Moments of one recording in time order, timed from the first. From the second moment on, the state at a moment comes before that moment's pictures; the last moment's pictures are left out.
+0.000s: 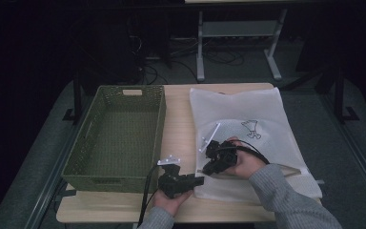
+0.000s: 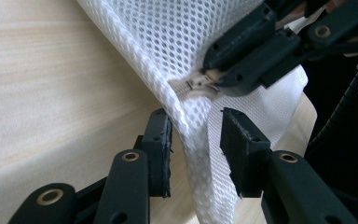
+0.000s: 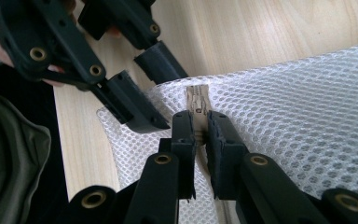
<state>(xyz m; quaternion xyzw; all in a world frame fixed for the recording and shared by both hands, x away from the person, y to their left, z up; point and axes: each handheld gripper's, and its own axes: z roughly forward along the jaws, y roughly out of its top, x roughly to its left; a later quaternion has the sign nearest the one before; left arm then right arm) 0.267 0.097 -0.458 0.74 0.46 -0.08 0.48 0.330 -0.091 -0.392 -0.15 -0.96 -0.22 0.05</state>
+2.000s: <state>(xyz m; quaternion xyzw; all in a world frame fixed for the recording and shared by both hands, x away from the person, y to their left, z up) 0.263 0.108 -0.430 0.75 0.45 -0.01 0.49 0.310 -0.160 -0.364 -0.17 -0.96 -0.21 0.01</state>
